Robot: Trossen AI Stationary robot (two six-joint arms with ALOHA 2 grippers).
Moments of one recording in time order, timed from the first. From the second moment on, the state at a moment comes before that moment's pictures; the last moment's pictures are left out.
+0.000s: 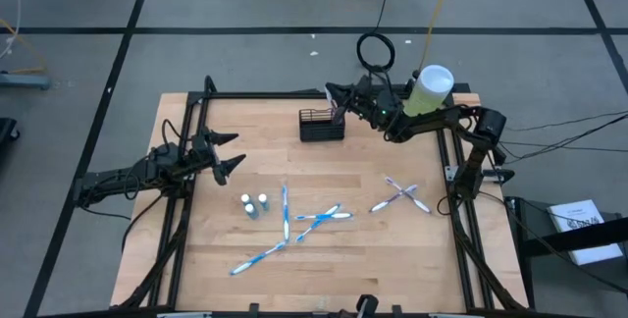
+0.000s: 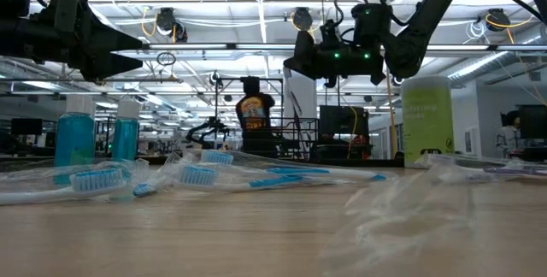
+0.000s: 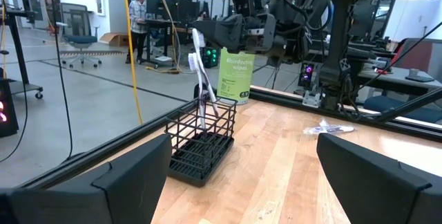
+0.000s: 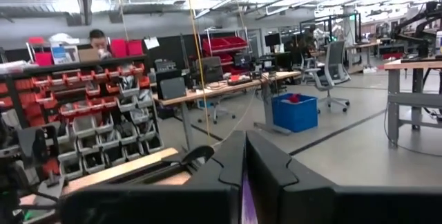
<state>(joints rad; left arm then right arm) 0.17 0.01 0.04 0.00 -0.21 -0.09 -0.52 1.80 0.82 1.19 0.02 0.14</state>
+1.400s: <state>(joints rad) 0.17 0.01 0.04 0.00 -0.21 -0.09 0.03 1.07 0.82 -0.44 0.34 0.20</state>
